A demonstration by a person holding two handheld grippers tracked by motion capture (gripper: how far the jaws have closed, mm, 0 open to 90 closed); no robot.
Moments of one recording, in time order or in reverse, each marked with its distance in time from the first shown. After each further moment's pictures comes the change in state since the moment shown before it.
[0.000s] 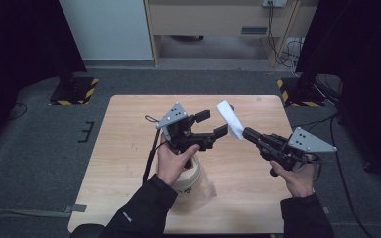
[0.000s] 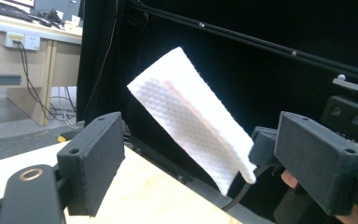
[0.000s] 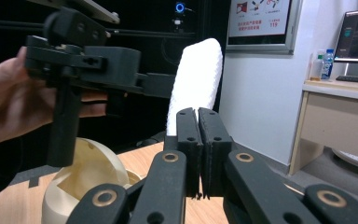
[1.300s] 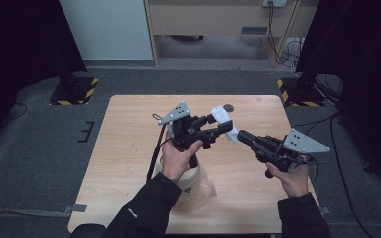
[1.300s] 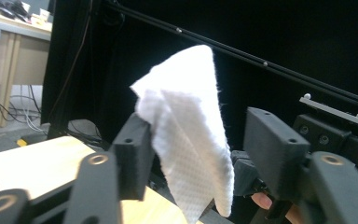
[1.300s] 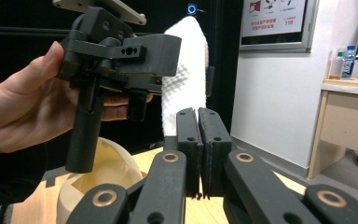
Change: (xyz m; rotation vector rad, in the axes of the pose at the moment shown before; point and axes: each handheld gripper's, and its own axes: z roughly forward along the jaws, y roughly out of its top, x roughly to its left) left arm 0.003 -0.002 0.008 -0.023 -0.100 -0.043; right arm 0.001 -0.010 0.008 -0.009 0.047 0.028
